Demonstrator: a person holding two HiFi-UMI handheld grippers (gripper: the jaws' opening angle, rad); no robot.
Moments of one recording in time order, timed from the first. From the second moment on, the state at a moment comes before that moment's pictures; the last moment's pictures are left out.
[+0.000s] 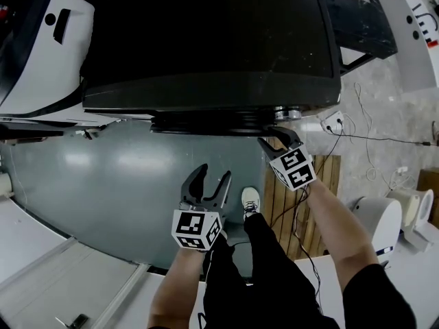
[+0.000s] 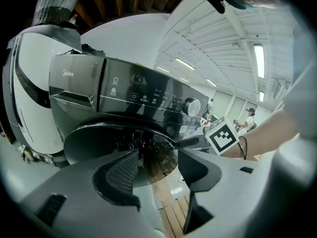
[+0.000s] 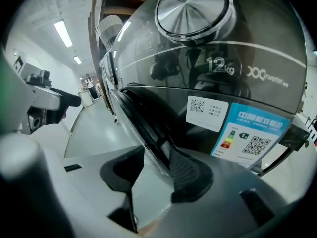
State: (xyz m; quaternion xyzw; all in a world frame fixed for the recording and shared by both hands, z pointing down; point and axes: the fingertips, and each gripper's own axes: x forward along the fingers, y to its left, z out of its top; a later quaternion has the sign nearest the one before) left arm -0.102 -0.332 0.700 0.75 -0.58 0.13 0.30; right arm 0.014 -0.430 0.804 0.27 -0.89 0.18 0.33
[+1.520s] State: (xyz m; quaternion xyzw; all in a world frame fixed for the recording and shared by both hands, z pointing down) left arm -0.074 -0.266 0.744 0.72 -0.57 0.12 0.38; right arm -0.013 -0.264 0.787 0.18 -0.91 0.24 0.28
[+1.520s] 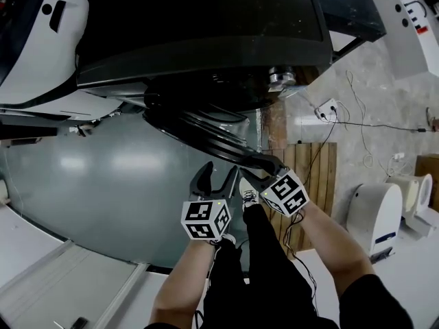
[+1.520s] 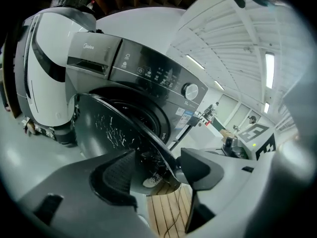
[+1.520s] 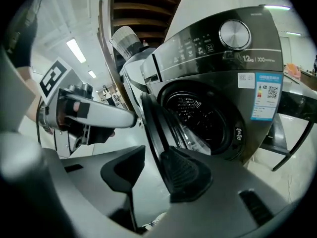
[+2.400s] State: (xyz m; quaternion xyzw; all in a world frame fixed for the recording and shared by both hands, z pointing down) left arm -0.164 -0.154 0.765 0.67 -0.61 0.12 0.40; right arm -0.095 -0.197 0.741 0.20 -0.92 0.26 0.22
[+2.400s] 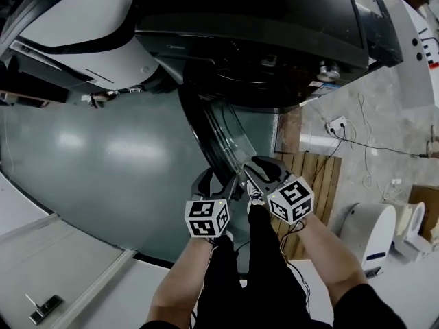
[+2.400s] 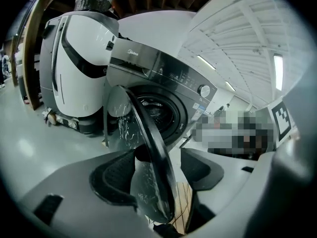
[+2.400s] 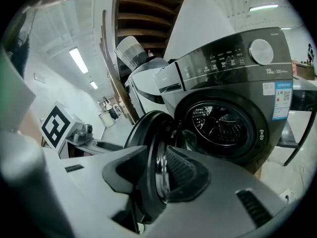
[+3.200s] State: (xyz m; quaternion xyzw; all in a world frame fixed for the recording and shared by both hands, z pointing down) left arm -0.313 -0.083 0.755 0.61 -0.68 0.06 0.39; right arm -0.260 -0.131 0.729 0.10 -0.94 0.23 0.24
